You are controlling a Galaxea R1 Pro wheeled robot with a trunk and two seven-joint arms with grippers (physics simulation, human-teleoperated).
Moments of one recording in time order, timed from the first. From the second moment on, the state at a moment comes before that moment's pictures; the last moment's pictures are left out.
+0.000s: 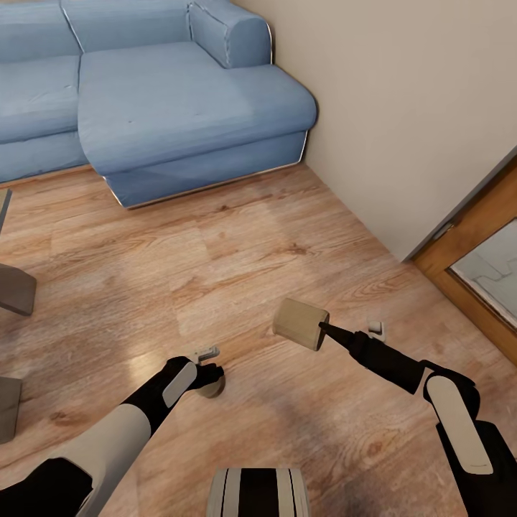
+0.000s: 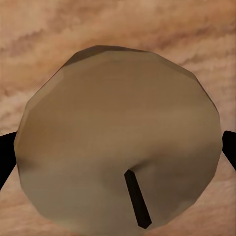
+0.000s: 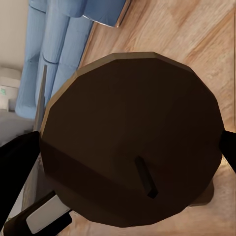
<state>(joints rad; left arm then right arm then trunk) -0.83 -0.01 -0.43 -0.52 0.82 0.52 0.32 -0.38 -0.17 -0.11 -1.58 -0.93 0.88 0.47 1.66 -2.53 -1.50</state>
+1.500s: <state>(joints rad) -0.83 0.00 -0.41 -0.52 0.82 0.53 0.31 -0.38 -0.16 -0.14 -1.58 -0.93 0.89 0.47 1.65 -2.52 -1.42</state>
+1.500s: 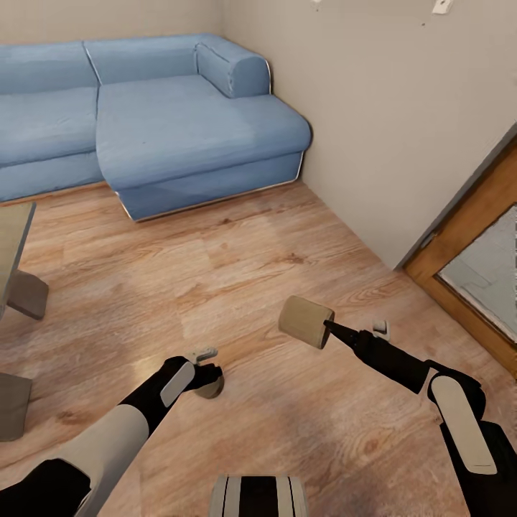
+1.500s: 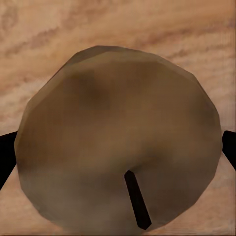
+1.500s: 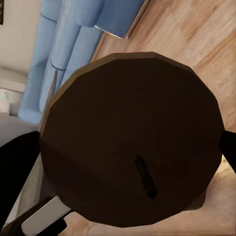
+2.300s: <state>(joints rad) -0.83 0.00 -0.42 -0.55 0.82 0.53 0.31 -0.38 -0.16 -0.17 -1.57 -0.92 0.89 0.44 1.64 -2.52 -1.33</state>
